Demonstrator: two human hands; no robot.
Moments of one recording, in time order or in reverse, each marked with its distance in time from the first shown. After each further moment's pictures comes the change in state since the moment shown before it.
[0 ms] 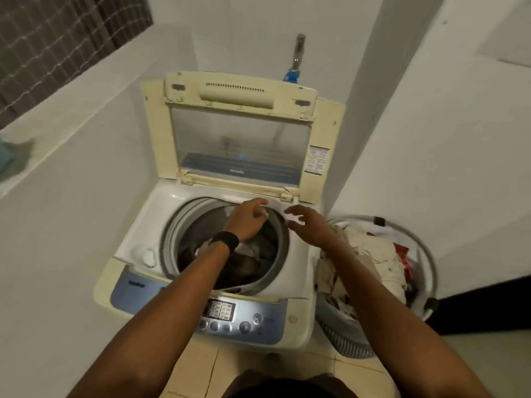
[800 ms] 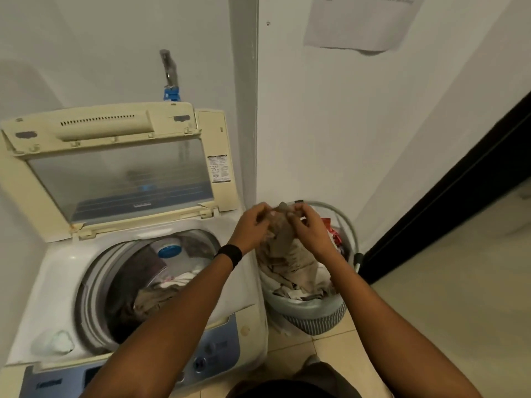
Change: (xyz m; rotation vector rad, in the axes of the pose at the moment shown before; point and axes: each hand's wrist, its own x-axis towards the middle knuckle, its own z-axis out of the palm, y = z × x) left_hand 0.021 0.113 0.133 -0.224 -0.264 0.348; right_hand -0.102 0.080 -0.074 0.369 0.604 0.205
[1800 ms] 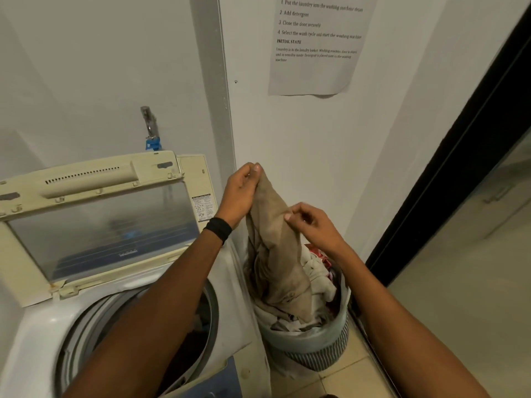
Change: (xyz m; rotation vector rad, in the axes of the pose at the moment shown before) left_hand 0.065 0.126 -0.051 -0.308 0.074 0.275; right_hand 0.010 -0.054 -0.066 0.094 -0.022 -0.169
